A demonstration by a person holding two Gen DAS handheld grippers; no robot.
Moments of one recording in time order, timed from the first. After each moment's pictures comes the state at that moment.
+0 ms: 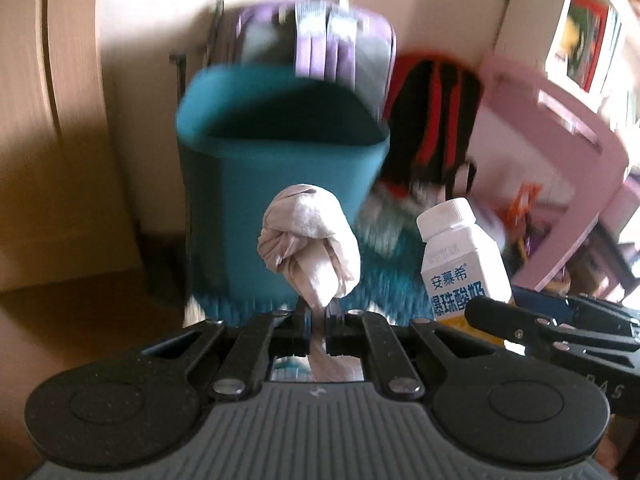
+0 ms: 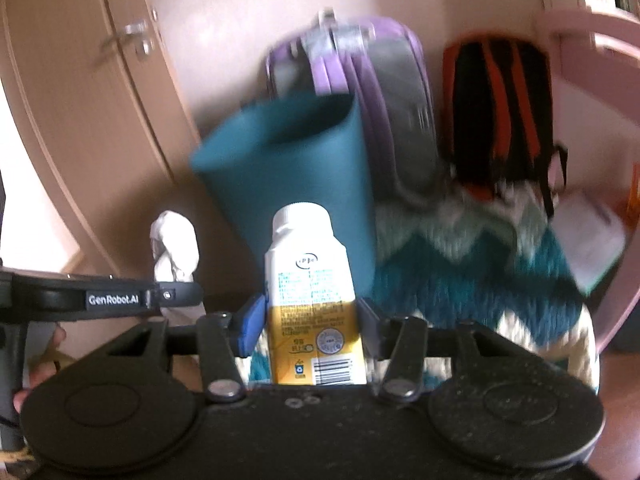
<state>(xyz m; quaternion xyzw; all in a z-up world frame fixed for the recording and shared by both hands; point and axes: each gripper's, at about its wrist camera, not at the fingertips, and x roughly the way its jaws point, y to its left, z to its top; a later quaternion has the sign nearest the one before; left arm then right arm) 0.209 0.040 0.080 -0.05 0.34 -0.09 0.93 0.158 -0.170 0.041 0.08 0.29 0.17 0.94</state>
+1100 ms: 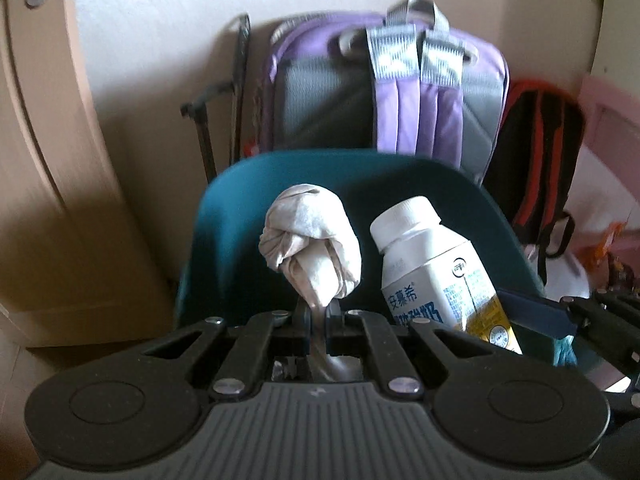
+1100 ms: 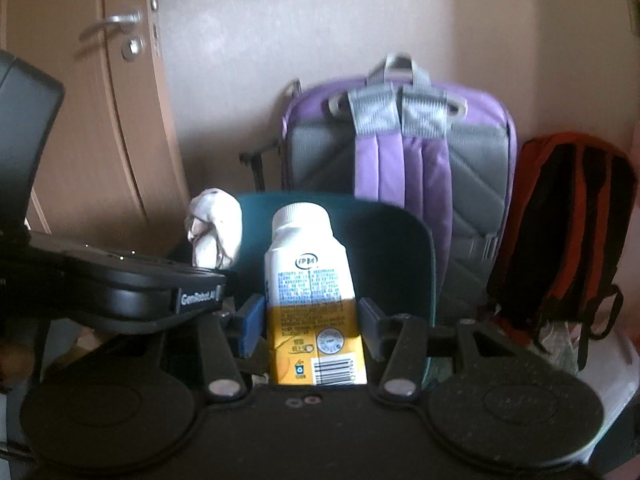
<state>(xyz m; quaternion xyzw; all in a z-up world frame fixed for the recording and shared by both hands) 0.429 0.056 0.082 0.00 0.36 -0.01 0.93 0.378 -0.091 0.084 -0.01 0.27 0.18 0.95</state>
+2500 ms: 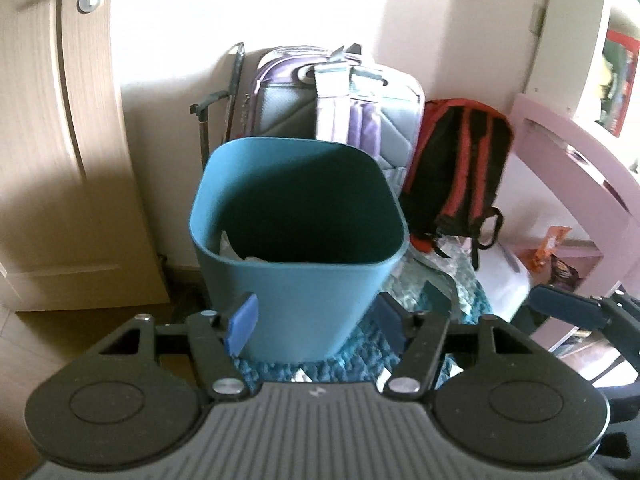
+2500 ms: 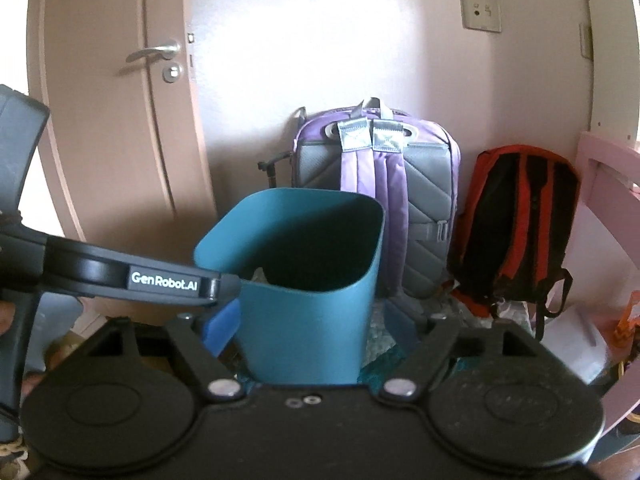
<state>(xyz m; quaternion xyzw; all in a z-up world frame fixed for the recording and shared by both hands) 0.249 0.026 0.138 -0.04 0.33 -0.04 0.94 0.217 -0.152 0.128 -0.02 0.24 0.18 0.95</state>
